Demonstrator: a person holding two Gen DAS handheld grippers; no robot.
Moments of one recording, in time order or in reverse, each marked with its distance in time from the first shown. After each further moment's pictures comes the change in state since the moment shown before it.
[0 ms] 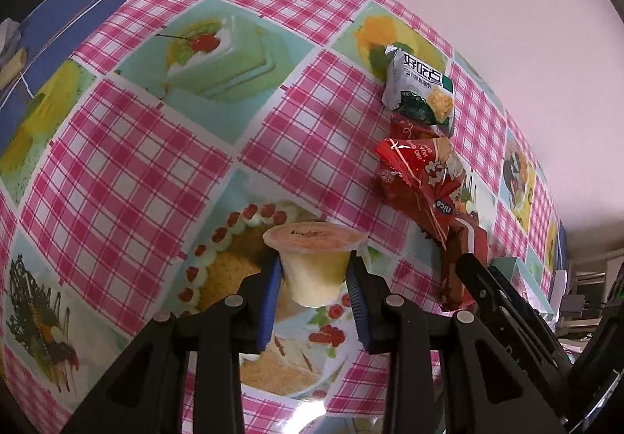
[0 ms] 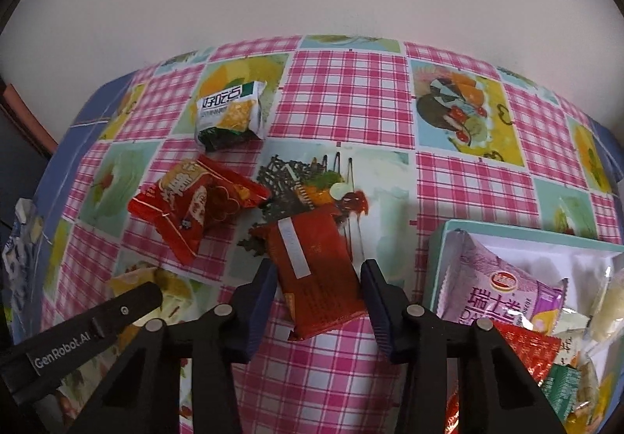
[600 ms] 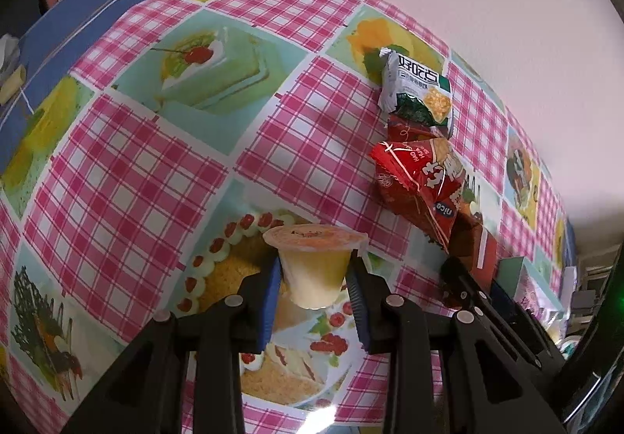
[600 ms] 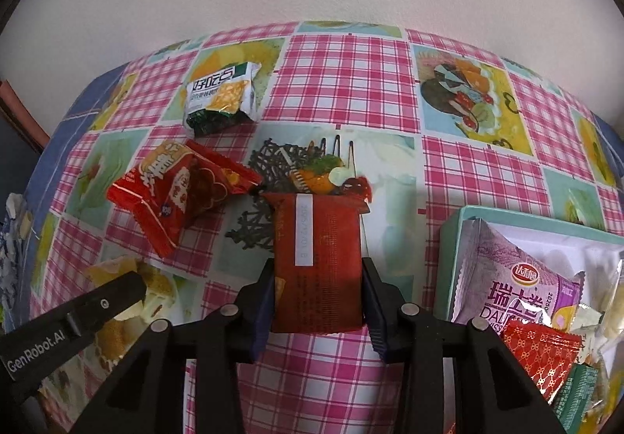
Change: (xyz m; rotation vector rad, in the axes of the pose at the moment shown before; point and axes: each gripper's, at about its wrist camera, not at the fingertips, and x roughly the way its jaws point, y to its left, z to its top) left arm 0.005 -0.012 0.000 0.057 -0.032 0.042; right arm 0.017 0.005 -0.008 -0.015 0.007 -0.042
